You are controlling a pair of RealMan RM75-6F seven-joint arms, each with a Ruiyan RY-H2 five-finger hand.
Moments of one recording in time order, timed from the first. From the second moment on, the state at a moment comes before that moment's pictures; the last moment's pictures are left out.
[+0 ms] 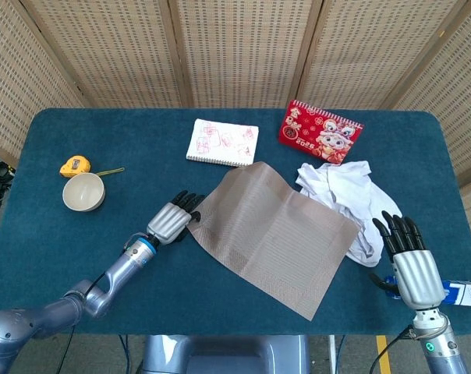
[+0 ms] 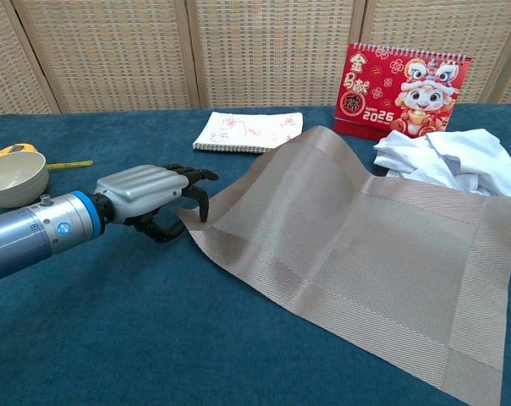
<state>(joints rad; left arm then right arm) -0.81 -1.84 -0.05 -0.88 1.50 0.90 -0.02 0.15 -1.20 0.04 -1.67 -1.61 1.53 -0.12</state>
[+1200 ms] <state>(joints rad) -0.65 -1.63 -0.01 -1.21 1.42 1.01 0.13 0.14 -1.19 0.04 -1.70 -1.65 1.54 -0.10</state>
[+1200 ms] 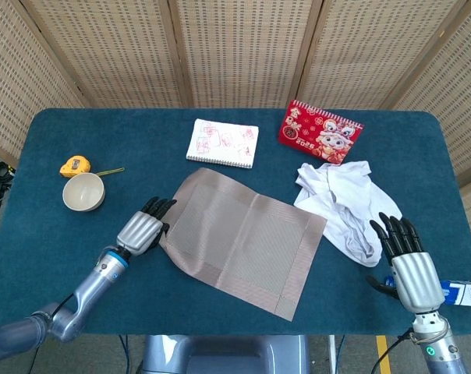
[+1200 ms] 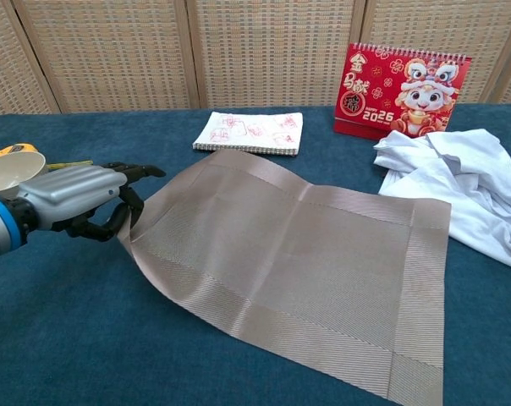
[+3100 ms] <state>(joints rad) -0.52 -1.42 0.13 -1.71 1.38 1.00 0.50 0.12 -1.18 0.03 -1.72 -1.70 1.56 -0.11</state>
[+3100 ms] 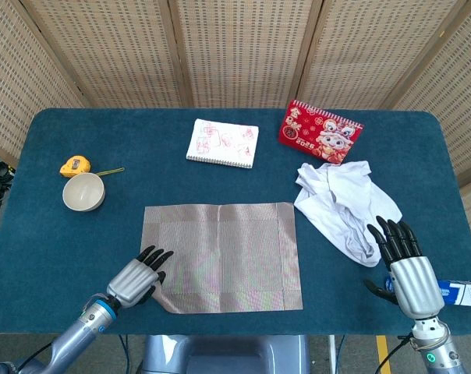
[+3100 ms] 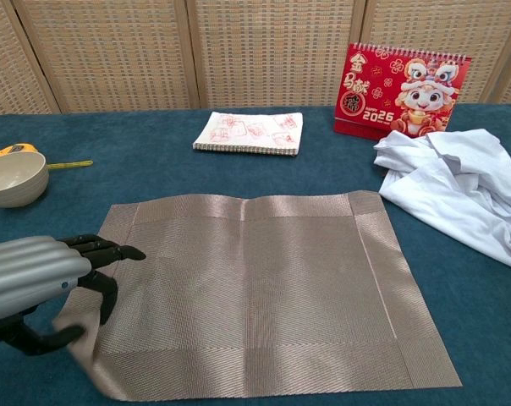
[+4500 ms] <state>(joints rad) -0.54 -1.45 -0.11 -1.01 1.15 0.83 -0.11 0.12 -1.19 0.02 -1.73 -1.71 1.54 -0.14</state>
